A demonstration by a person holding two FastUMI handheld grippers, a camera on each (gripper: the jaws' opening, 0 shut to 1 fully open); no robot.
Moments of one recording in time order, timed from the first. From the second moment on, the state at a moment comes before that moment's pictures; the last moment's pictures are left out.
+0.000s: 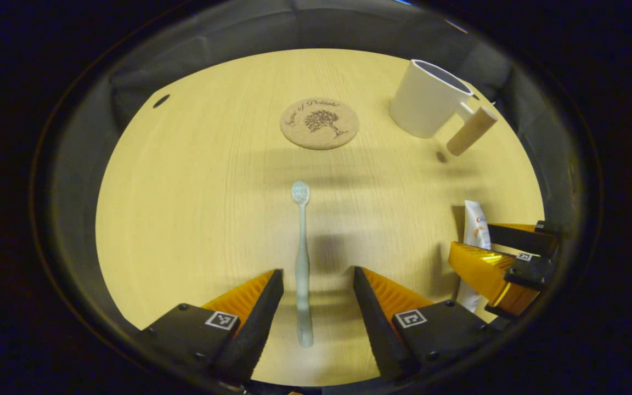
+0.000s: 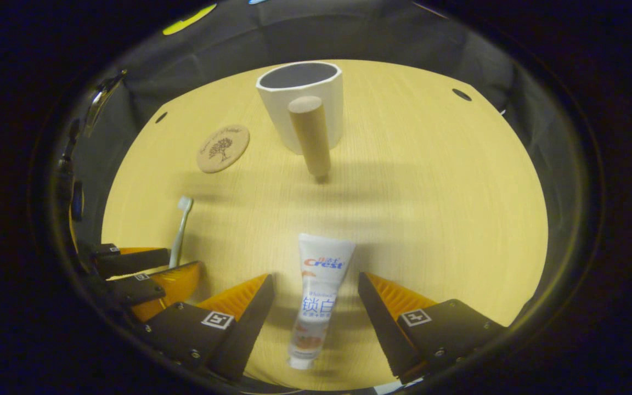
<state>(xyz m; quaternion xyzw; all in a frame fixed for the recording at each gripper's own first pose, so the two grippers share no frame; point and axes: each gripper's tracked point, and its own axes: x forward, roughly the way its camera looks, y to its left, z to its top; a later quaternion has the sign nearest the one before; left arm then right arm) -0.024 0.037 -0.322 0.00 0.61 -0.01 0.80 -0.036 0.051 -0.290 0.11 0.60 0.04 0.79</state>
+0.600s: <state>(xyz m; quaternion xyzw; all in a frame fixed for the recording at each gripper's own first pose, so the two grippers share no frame) -0.023 0.035 -0.321 0.01 0.60 0.00 0.80 -0.038 0.034 -0.295 0.10 0.61 0.02 0.79</state>
